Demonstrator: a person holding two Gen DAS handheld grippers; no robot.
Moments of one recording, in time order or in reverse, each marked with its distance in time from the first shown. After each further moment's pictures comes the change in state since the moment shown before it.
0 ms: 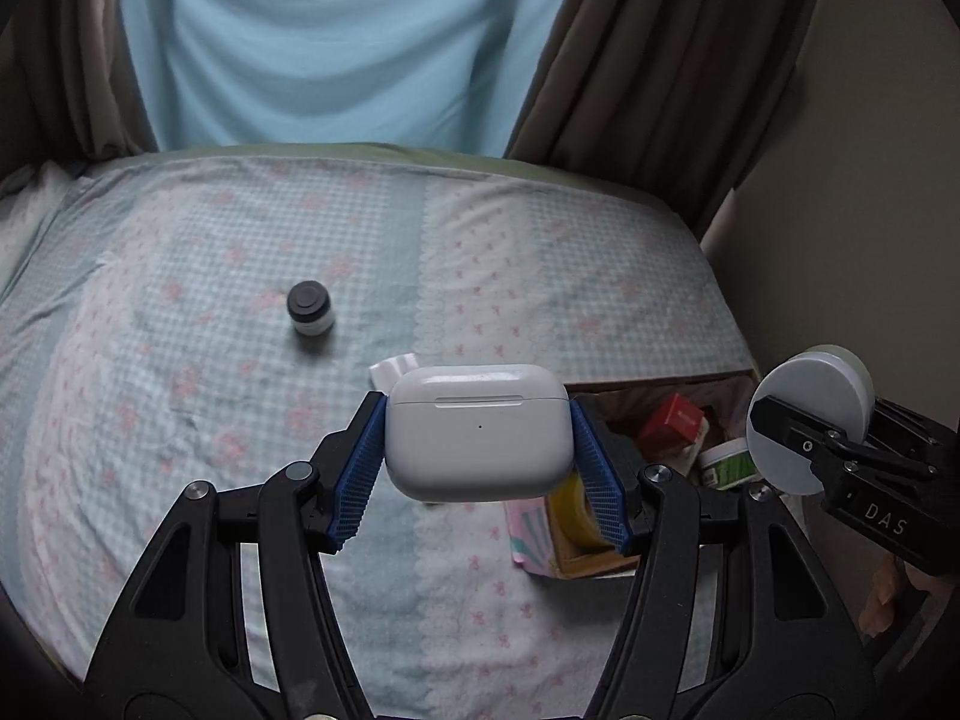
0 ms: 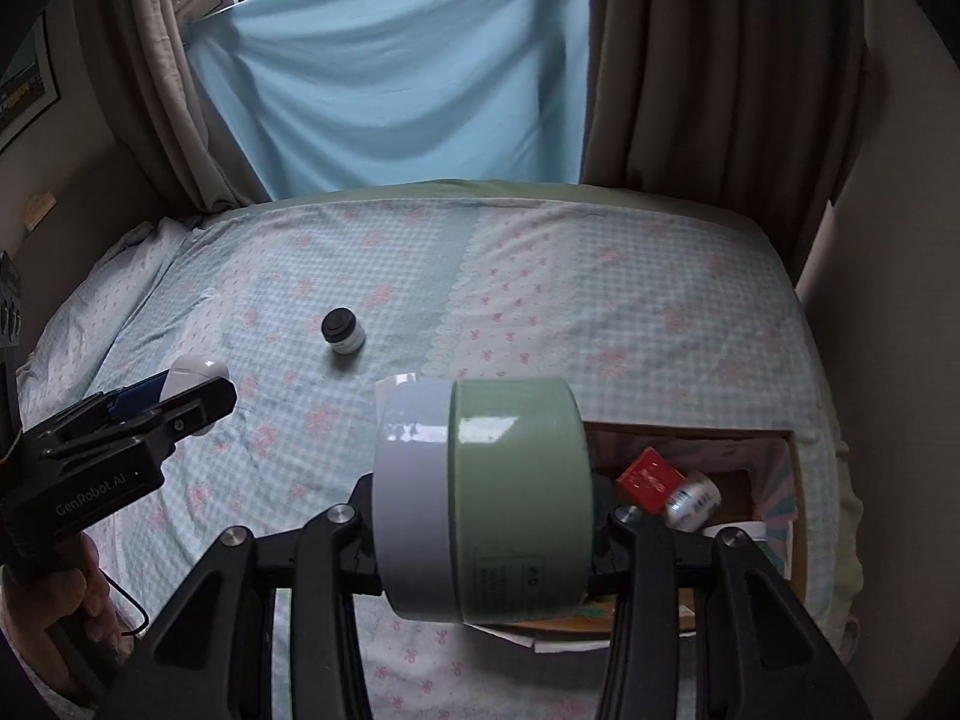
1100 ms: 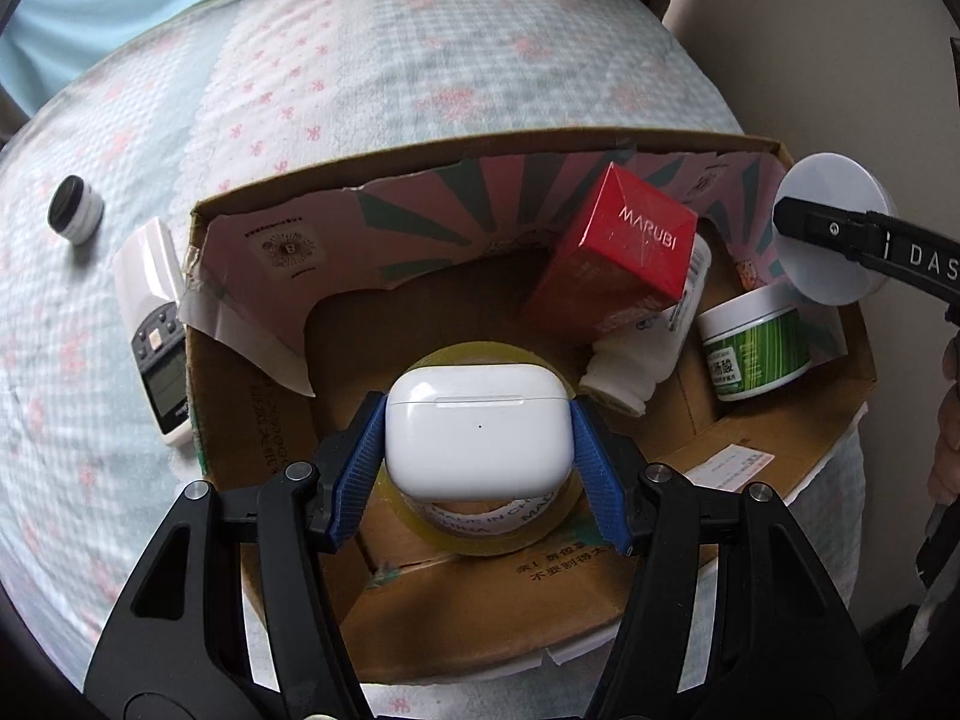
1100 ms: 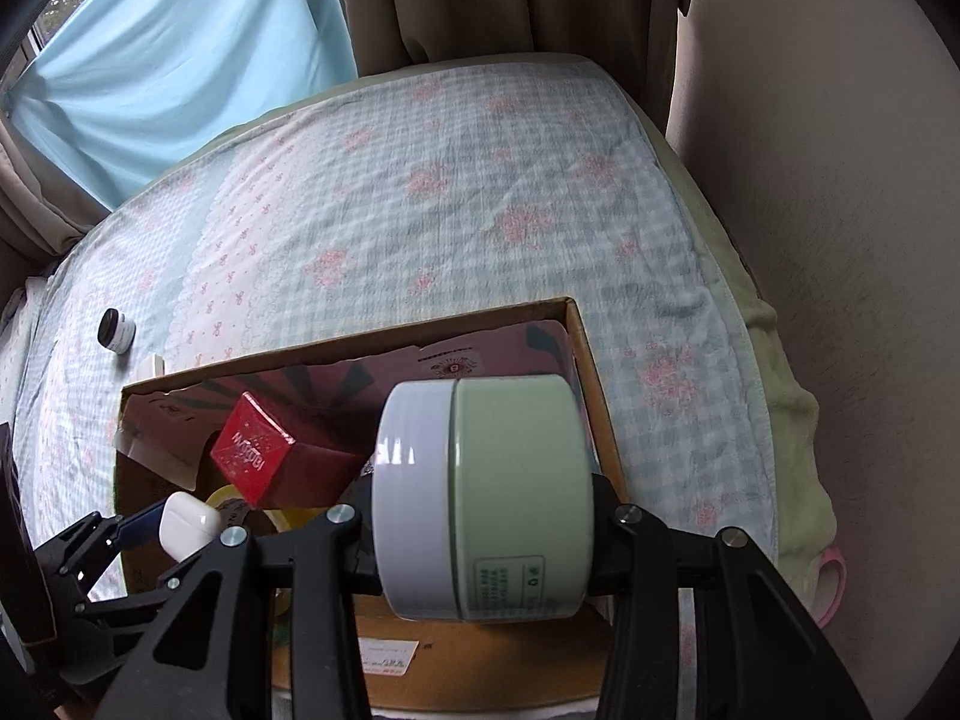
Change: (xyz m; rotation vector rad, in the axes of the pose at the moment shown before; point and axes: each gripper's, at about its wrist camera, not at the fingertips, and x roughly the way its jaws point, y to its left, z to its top) left arm 0.208 -0.134 -0.067 0.159 0.390 -0.007; right arm 0.120 -0.206 -0.041 0.223 0.211 -0.146
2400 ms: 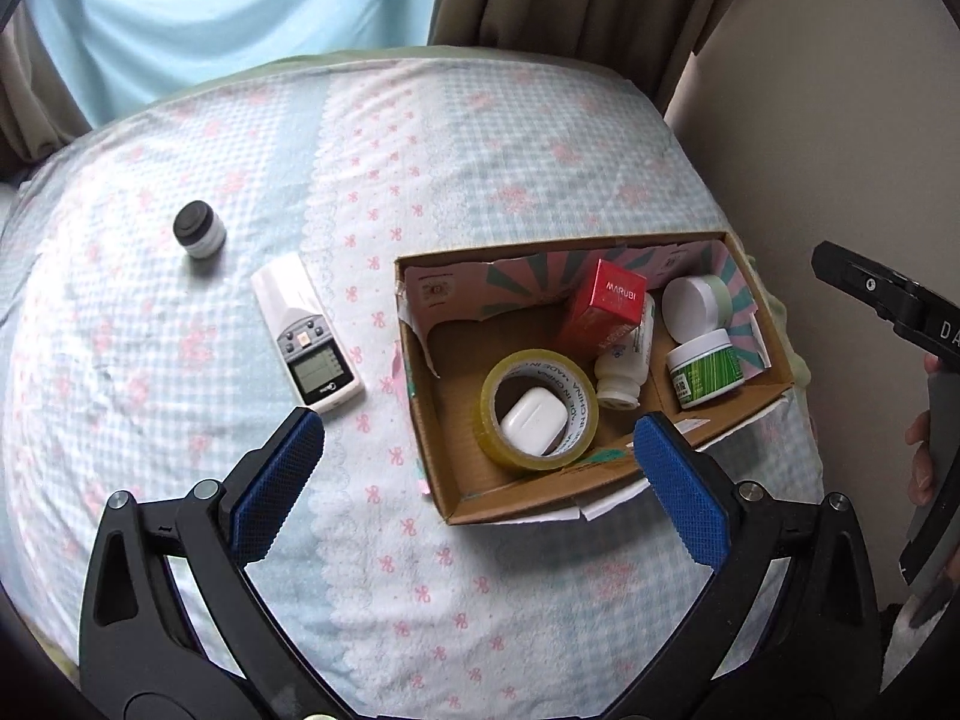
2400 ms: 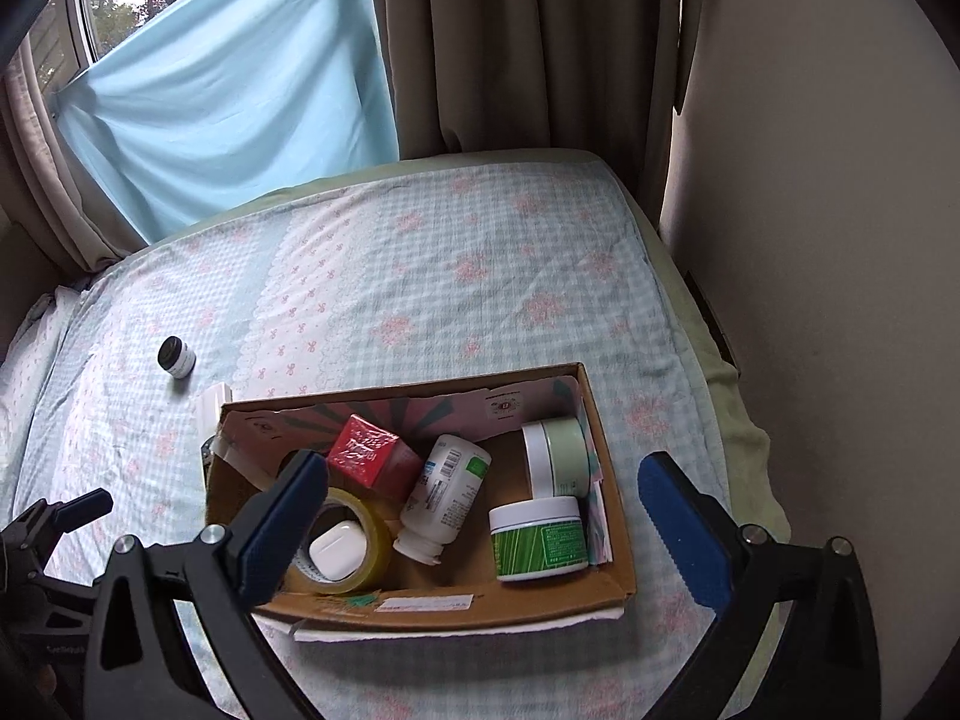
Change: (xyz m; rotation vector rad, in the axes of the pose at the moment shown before) left arm -0.144 0.052 -0.035 -0.057 -0.169 0.017; right arm -0.128 0.048 -0.025 -0.024 -0.199 -0.024
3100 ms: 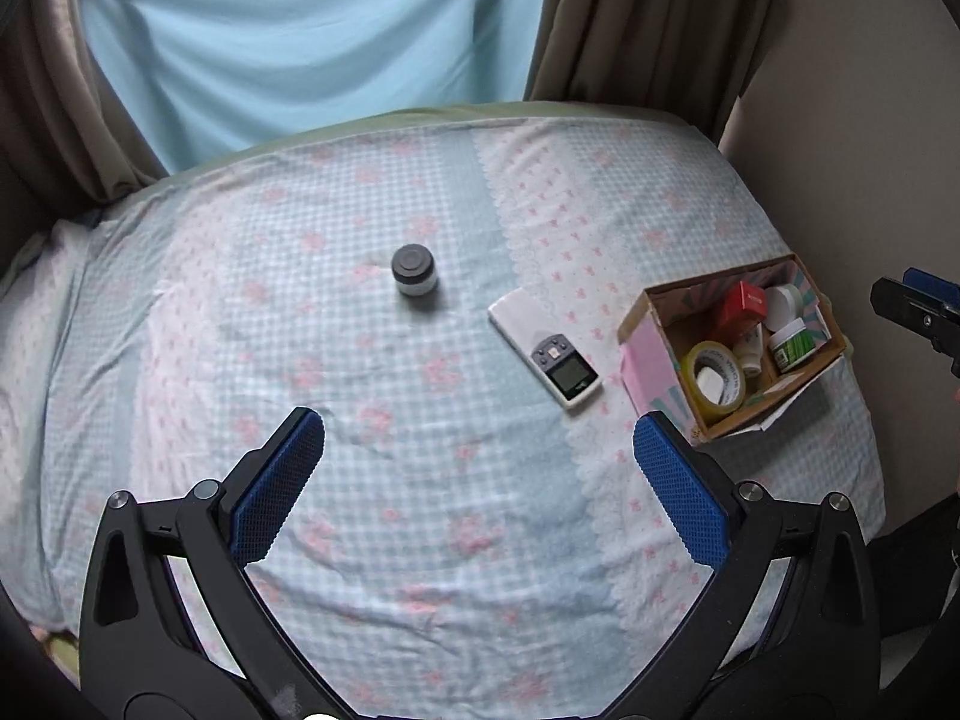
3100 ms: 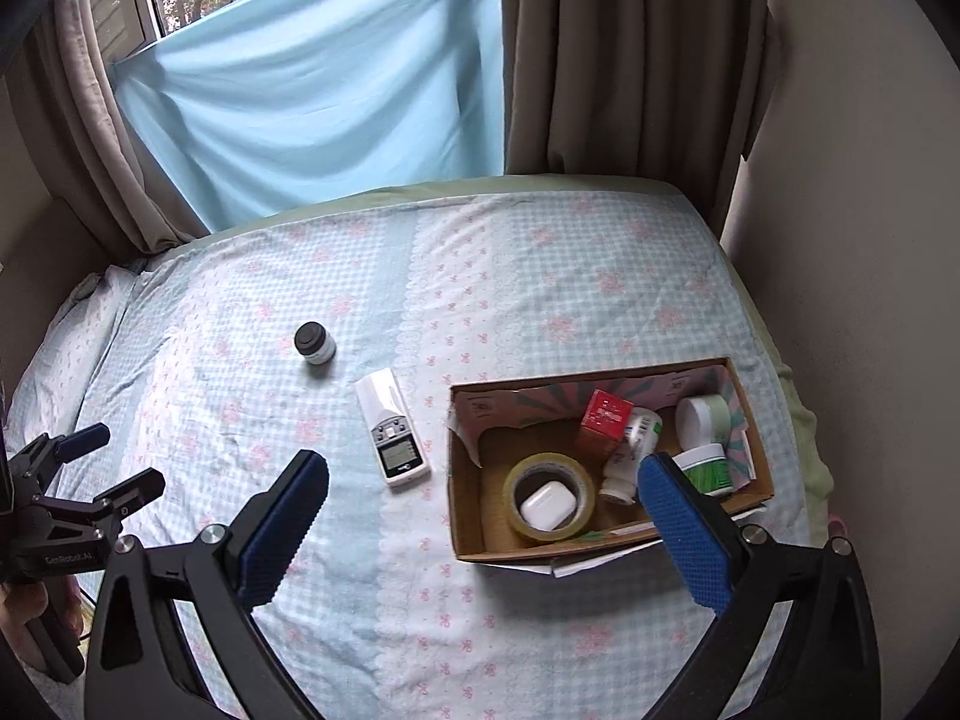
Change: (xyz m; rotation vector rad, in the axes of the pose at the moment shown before) left arm -0.130 0.210 -0.001 0.067 -0.071 0.098; right arm -0.080 0.213 -0.001 -0.048 0.004 0.027
